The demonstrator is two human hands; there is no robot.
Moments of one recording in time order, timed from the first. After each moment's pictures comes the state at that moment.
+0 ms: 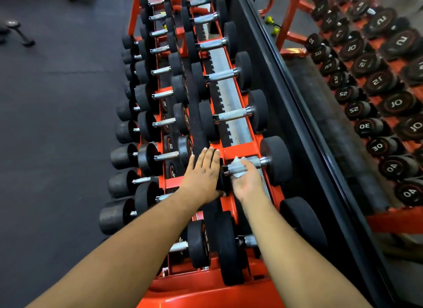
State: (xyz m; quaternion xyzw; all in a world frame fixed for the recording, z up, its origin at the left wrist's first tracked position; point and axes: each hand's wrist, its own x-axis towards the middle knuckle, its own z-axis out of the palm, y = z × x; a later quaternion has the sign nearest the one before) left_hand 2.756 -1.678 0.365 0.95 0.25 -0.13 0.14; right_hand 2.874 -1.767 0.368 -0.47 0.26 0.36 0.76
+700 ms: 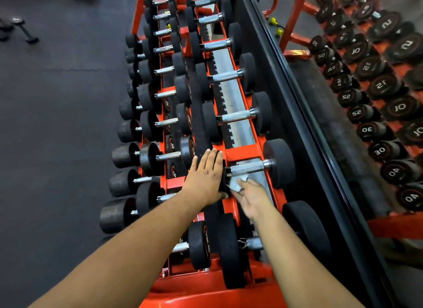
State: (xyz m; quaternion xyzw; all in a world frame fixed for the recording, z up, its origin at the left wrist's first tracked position) left_hand 2.755 -1.677 0.363 0.95 0.25 -0.12 0.15; right_hand 2.859 -1.794 0.346 -0.59 0.17 0.45 0.65
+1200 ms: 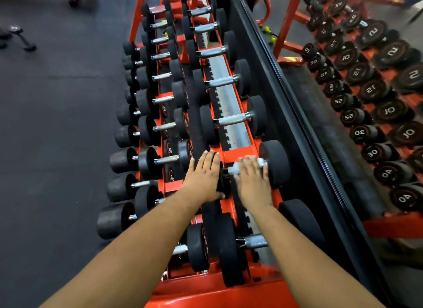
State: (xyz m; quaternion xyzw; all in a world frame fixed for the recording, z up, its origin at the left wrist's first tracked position) left_hand 2.756 -1.674 0.370 0.94 0.25 -0.14 0.18; right_hand 2.887 -1.809 0.329 -0.88 -0.47 -0.01 0.01
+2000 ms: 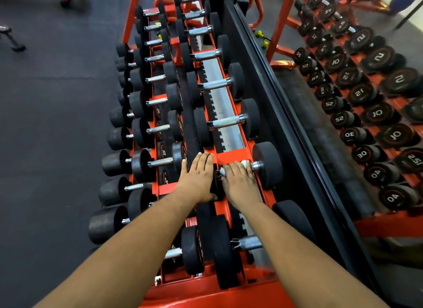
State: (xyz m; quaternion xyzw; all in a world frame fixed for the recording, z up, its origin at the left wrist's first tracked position) left_hand 2.760 -1.669 0.371 0.93 0.25 -0.17 0.19; right_hand 2.885 -1.796 0.328 -0.86 -0.51 -0.01 0.00
